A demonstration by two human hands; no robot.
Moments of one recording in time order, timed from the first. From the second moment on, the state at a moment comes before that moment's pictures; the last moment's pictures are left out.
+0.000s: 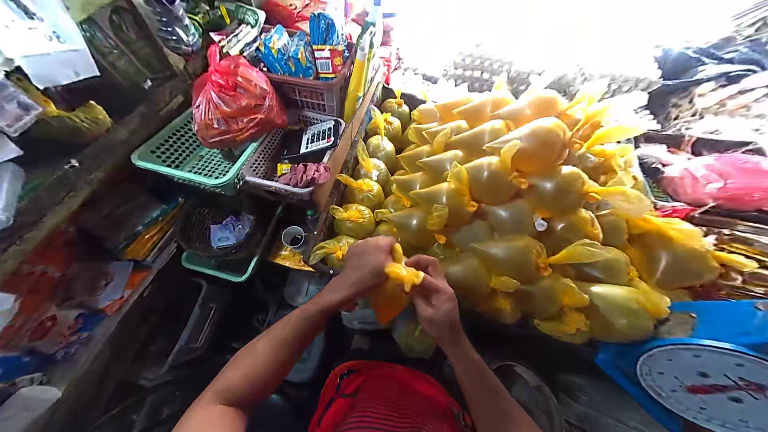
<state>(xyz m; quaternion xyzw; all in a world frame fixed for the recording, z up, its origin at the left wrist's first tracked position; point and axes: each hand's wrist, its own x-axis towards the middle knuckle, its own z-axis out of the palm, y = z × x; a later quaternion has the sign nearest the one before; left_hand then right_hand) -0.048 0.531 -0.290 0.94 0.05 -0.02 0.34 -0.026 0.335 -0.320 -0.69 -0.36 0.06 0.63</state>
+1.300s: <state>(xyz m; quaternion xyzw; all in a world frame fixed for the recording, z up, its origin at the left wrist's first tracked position) -0.011 0.505 -0.339 0.71 0.26 0.10 0.64 0.080 0.364 -0.363 -0.77 -0.41 0.06 0.48</state>
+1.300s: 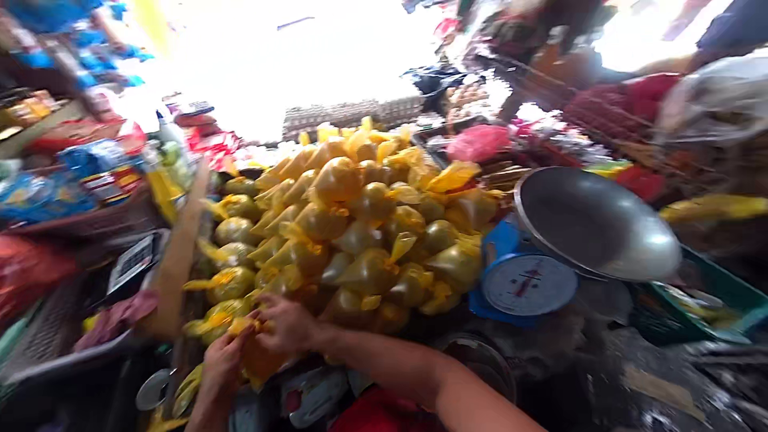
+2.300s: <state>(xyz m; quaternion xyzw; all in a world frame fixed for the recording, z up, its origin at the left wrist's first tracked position) -0.060 0.555 -0.457 0.80 0.28 0.36 0.38 0.210 0.442 -0.204 -0.79 -0.24 0.44 0.36</state>
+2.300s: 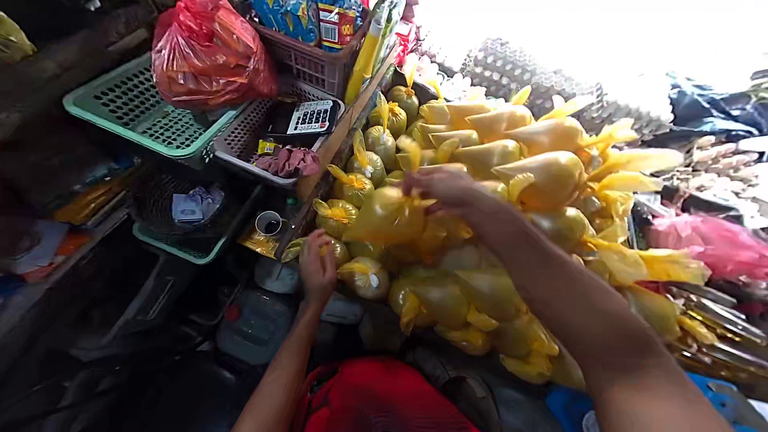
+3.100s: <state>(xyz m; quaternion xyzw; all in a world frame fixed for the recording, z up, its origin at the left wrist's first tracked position) -0.046 0.530 -0.516 0.87 0.31 0.34 0.20 0.557 0.654 -0.380 -0.89 0.01 0.02 0.46</state>
